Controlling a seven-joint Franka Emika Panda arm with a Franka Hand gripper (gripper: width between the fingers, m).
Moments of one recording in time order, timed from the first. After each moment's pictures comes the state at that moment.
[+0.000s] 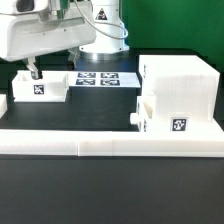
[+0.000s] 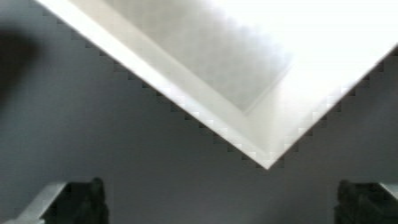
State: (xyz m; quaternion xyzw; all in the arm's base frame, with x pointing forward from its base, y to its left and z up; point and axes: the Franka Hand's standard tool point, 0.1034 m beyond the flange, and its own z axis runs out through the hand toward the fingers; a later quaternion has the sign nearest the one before) arm 0.454 -0.111 0.058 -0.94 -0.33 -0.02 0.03
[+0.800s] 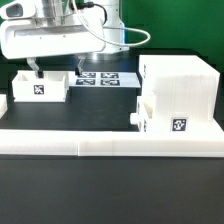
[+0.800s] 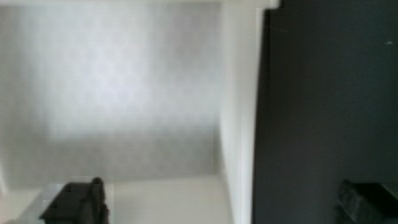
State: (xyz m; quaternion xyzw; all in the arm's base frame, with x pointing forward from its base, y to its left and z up) arm 0.418 -0.104 0.042 -1.00 0.01 -0.01 0.05
